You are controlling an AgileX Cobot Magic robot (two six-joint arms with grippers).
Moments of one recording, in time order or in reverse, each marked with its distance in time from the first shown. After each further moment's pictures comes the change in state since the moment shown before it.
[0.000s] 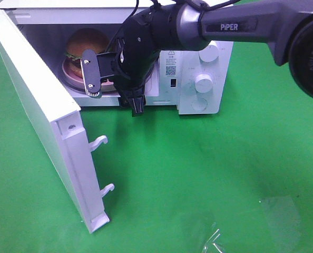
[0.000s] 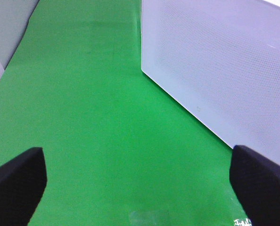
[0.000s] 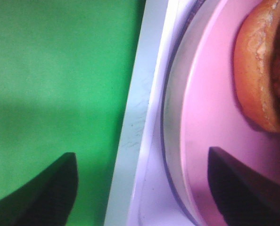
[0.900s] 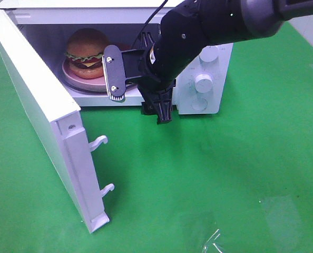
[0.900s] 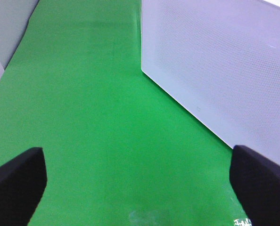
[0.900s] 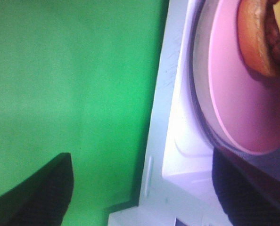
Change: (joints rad) left arm 0.000 0.000 0.000 0.000 0.000 0.000; right arm 0.000 -0.339 0.458 -0.075 -0.135 0.140
